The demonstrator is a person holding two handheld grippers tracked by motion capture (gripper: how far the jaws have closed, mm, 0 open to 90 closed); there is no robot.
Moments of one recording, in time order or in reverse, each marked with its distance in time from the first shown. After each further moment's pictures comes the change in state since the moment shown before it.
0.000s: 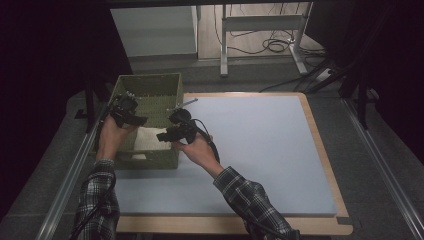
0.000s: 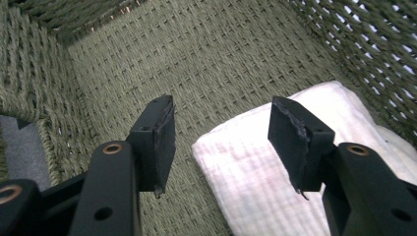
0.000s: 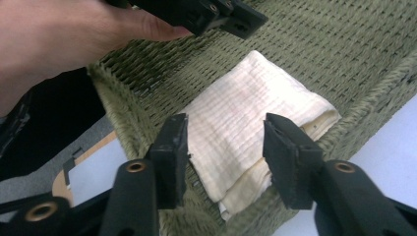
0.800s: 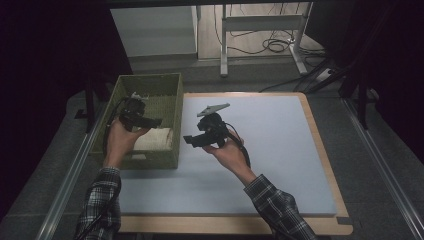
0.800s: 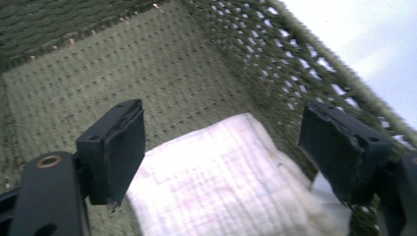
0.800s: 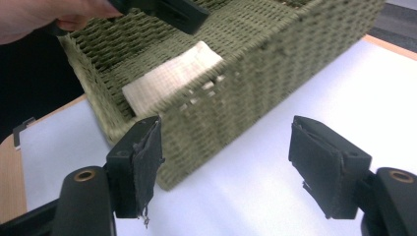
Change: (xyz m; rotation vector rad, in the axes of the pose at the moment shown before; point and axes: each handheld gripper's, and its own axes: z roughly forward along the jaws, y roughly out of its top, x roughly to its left) left arm -0.036 0.006 -0.018 -0.122 -0.144 -0.054; right arm -0.034 -0.040 -0.070 -0.066 -0.120 -0.118
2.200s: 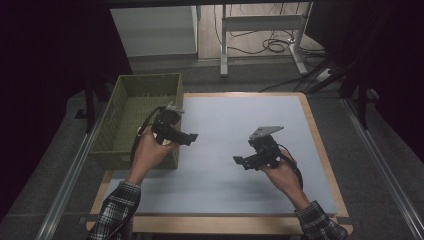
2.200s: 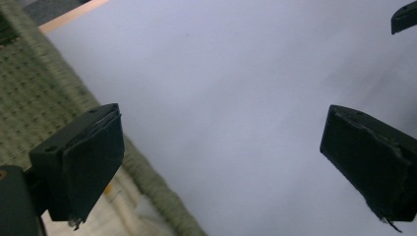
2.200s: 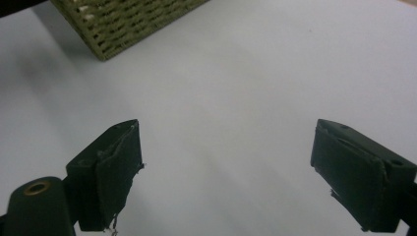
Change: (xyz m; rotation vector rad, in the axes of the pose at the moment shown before) left arm -0.115 0.017 -0.006 -0.003 -0.179 0.144; right arm -0.053 -0.102 -0.094 0.078 -0.110 -0.028
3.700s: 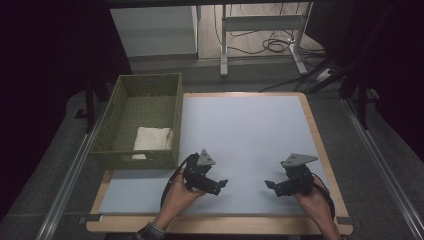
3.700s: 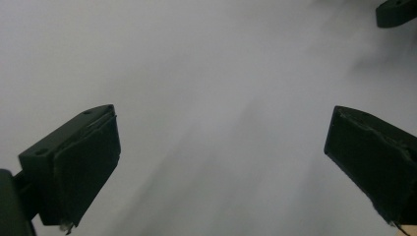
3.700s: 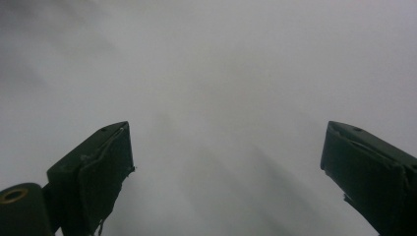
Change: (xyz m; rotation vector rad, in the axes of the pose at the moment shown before) left arm -0.108 -0.082 0.069 -0.088 -0.142 0.112; right arm -0.019 -0.108 -0.046 0.038 -0.096 -0.004
